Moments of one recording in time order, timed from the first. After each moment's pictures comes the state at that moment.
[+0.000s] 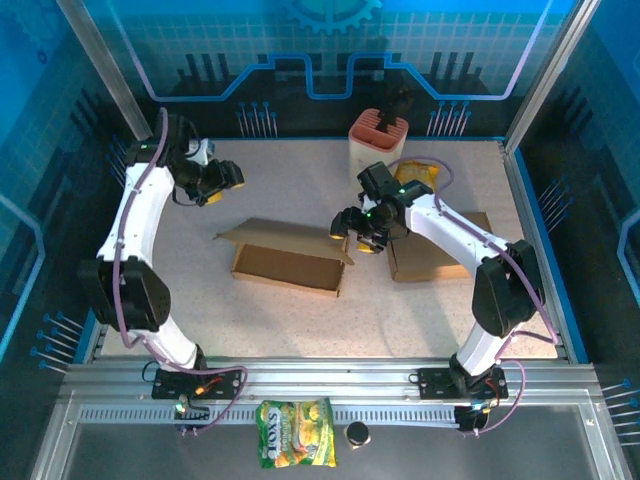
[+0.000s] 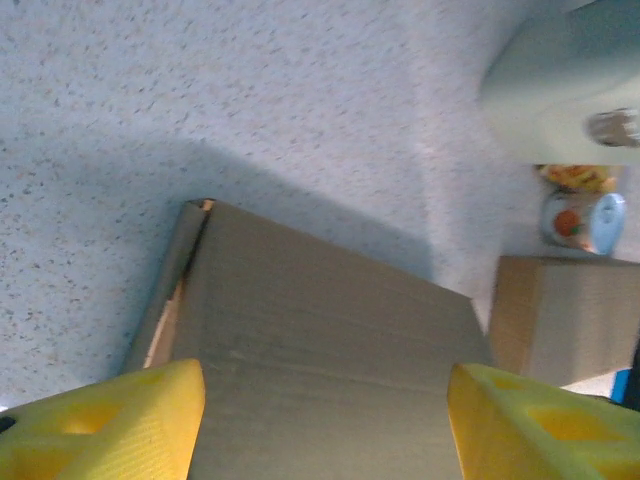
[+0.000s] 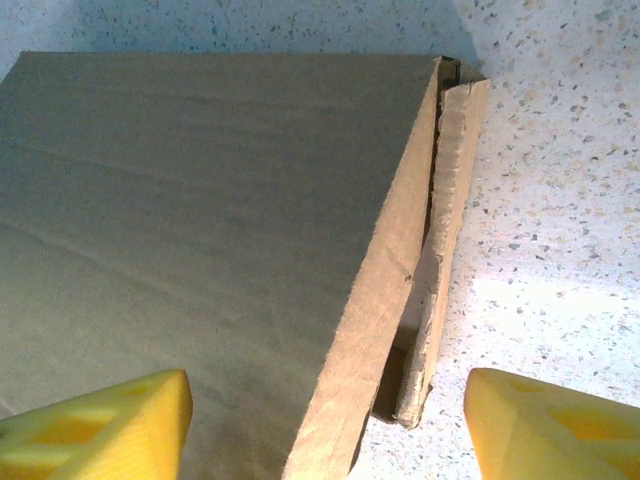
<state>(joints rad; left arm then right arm) 0.06 1.69 1.67 -1.12 0.44 -0.38 0.52 1.70 1.39 -0.86 -0.37 0.81</state>
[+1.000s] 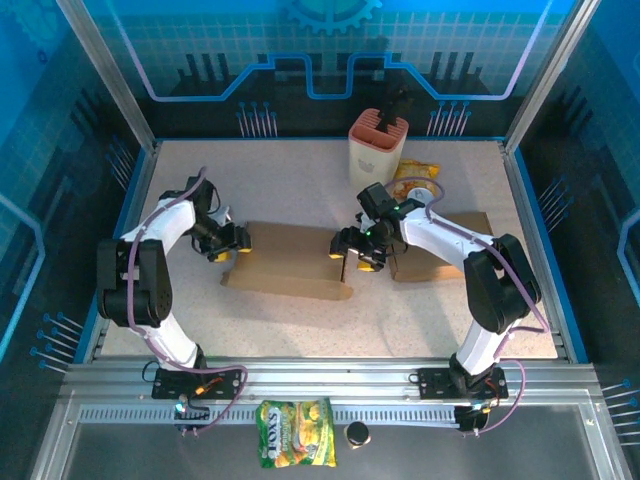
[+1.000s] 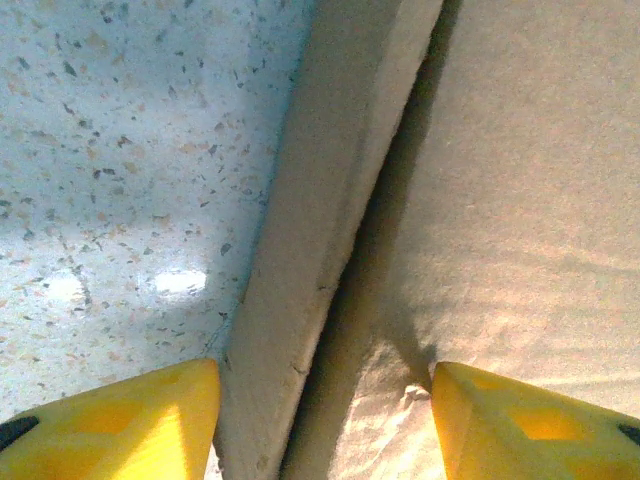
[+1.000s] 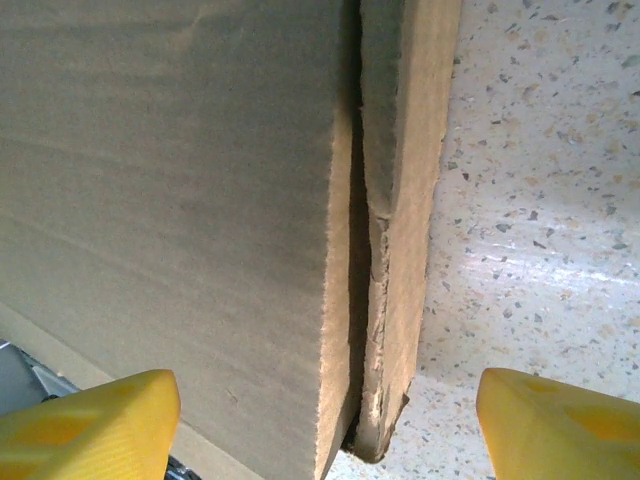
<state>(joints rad) 0.05 1.71 1.15 -0.92 0.39 -0.22 0.52 1.73 1.20 -0.71 -0.45 0.76</state>
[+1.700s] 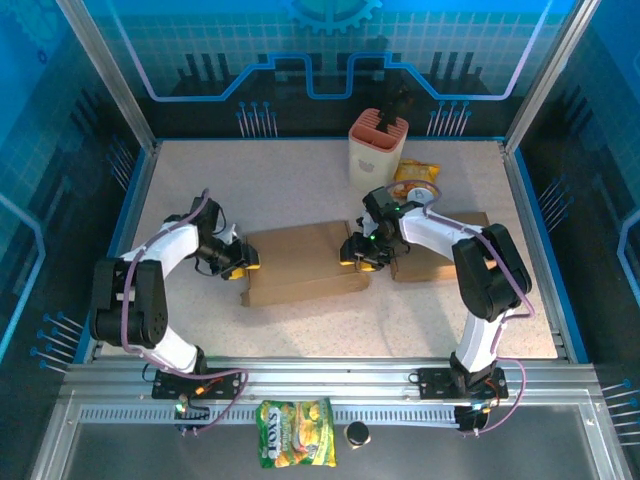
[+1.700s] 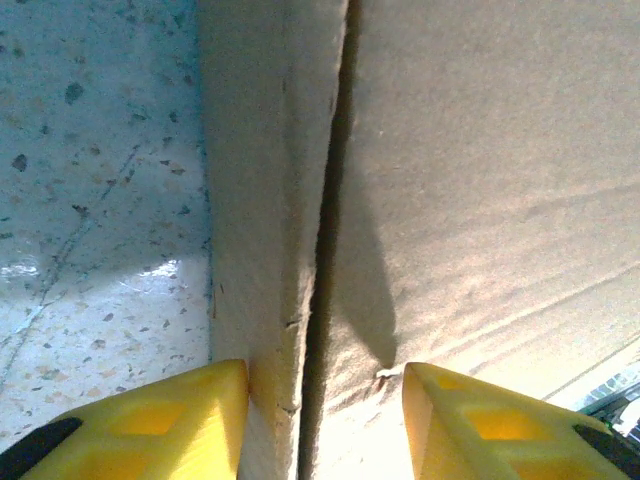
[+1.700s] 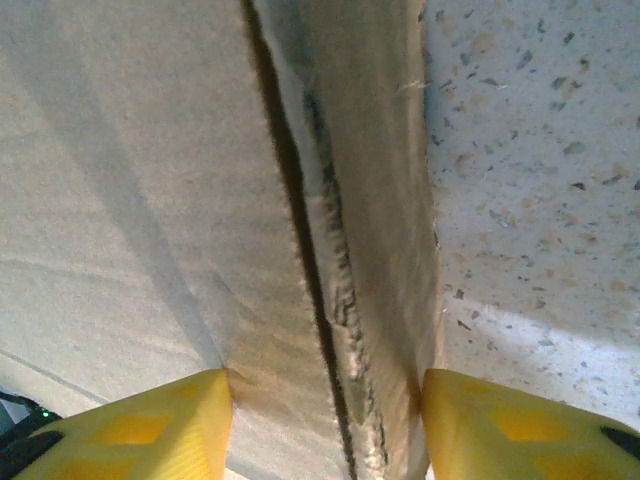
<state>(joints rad) 0.00 1.56 0.92 -0.78 0.53 -0.36 0.46 1.82 1.18 -0.68 -0.48 0.57</state>
